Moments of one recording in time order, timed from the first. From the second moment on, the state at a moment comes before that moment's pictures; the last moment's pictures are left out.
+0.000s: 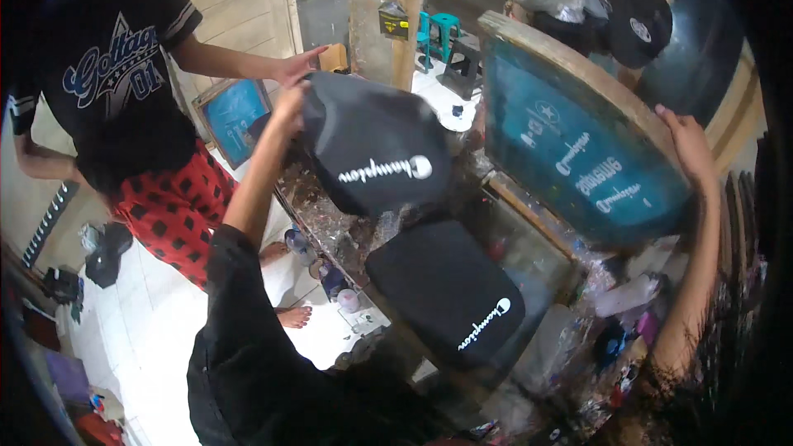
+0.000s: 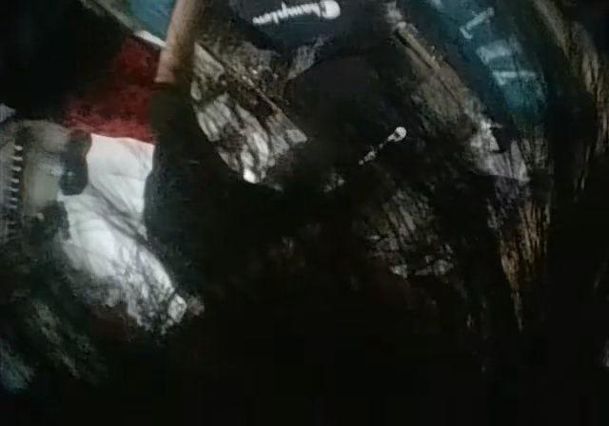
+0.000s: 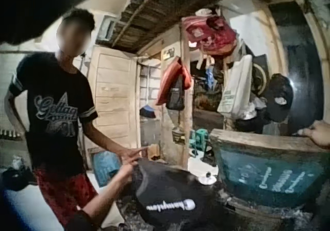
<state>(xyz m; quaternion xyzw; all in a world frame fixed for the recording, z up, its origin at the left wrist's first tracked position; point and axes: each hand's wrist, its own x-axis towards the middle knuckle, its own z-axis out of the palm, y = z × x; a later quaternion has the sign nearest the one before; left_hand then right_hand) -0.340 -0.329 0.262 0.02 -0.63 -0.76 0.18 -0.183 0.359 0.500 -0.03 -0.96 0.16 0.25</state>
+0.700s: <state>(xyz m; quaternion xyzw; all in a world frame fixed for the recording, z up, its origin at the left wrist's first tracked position) -0.024 0.020 0.038 -0.45 -0.83 -0.34 -0.02 -0.165 0.343 0.502 -0.03 -0.96 0.04 0.28</state>
